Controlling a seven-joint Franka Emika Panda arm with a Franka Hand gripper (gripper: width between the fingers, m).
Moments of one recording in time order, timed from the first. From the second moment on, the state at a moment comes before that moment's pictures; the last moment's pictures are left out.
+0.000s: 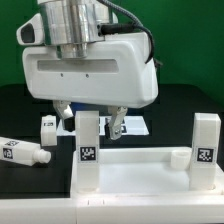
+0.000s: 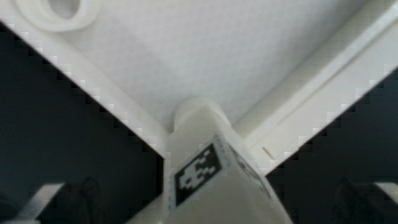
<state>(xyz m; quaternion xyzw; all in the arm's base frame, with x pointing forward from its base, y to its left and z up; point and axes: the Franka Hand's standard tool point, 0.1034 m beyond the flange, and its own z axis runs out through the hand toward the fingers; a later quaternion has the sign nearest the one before) 0.622 -0.046 0.106 -0.95 0.30 -0.03 0.05</state>
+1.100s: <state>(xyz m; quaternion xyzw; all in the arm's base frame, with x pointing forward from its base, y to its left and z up) 0.626 -0.048 0.109 -0.85 0.52 -0.02 0.06</state>
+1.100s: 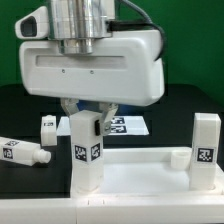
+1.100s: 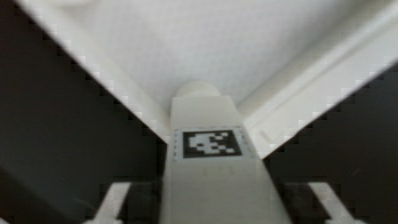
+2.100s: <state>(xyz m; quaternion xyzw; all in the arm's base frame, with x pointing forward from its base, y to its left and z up) 0.628 -0.041 0.122 -0.96 0.29 -0.01 0.07</state>
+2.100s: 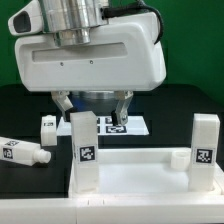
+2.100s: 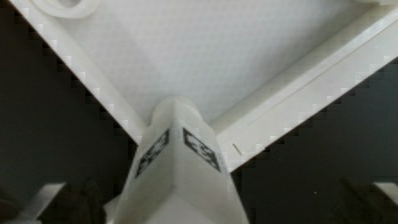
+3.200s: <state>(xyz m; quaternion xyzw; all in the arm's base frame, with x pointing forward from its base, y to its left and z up) 0.630 -0.064 0.120 -1.00 0.03 -0.03 0.06</state>
